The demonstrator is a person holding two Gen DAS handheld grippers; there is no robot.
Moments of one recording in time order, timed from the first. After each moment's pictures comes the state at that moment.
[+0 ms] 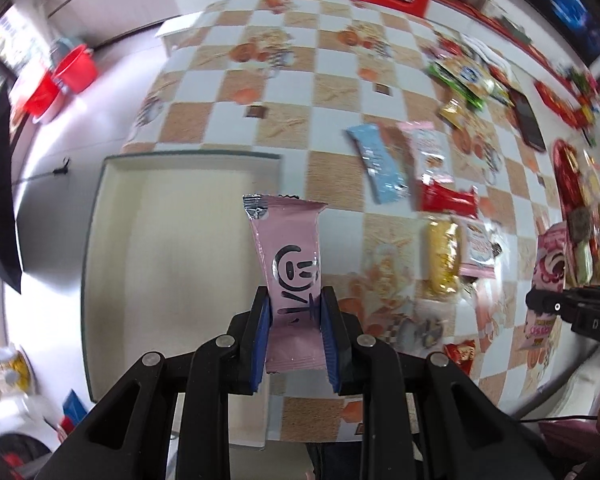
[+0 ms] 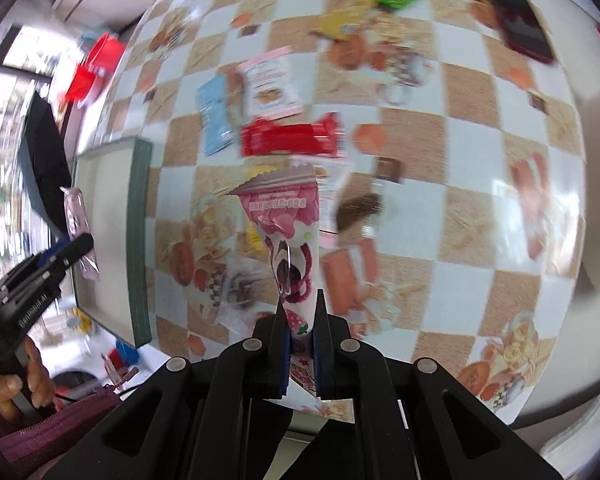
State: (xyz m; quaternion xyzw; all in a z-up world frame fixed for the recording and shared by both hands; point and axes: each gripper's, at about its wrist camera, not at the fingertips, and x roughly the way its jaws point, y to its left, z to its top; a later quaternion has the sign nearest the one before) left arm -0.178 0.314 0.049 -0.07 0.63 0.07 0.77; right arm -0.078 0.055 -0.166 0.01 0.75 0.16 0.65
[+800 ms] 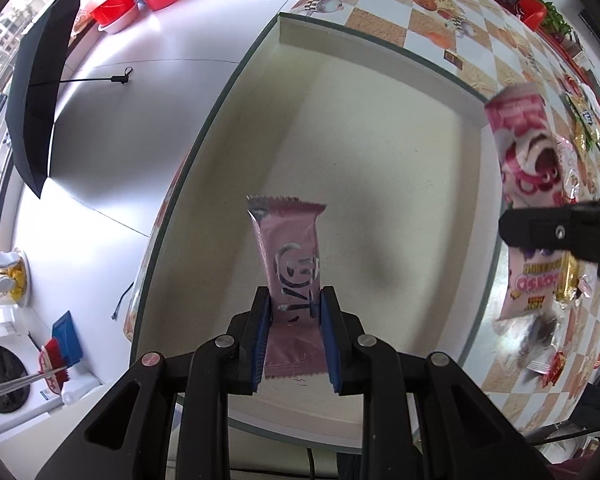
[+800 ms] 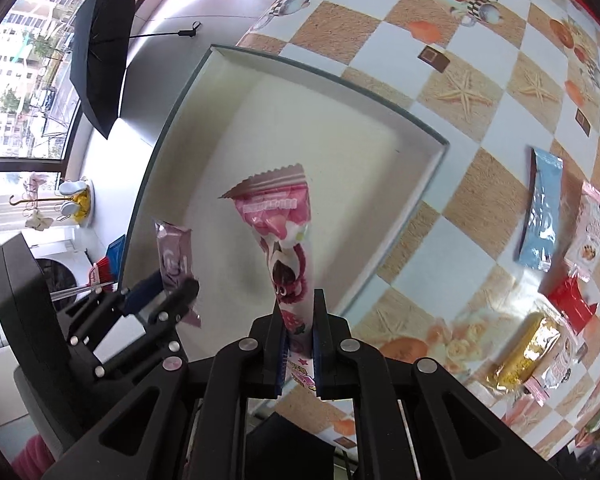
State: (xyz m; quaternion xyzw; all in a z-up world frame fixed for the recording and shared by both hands) left arm -0.250 0.437 -0.024 -0.13 0.66 0.19 0.71; right arm -0.066 0.301 -0.257 -0.14 0.74 0.31 0.58
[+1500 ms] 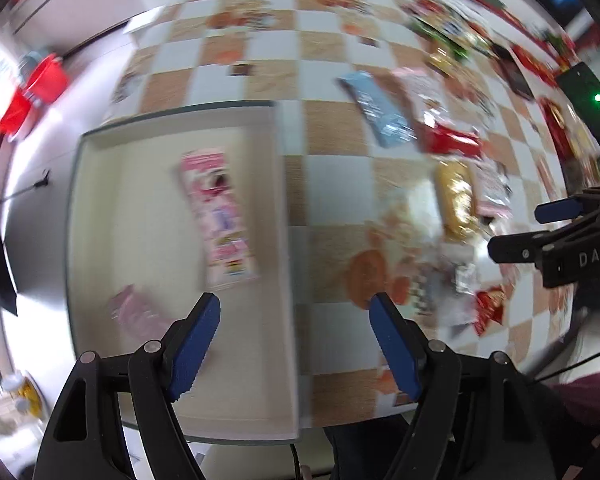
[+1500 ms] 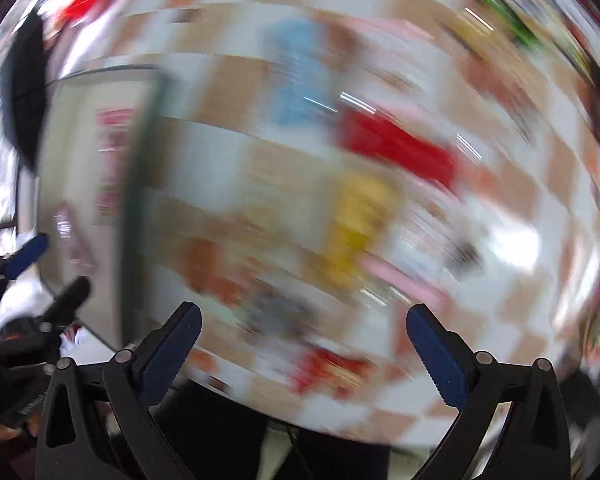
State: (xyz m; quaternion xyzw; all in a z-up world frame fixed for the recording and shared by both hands) left arm -0.212 0.307 0.019 -0.02 0.66 -0.01 0.75; right arm -0.066 0.087 -0.275 -0.11 0.77 0.14 0.61
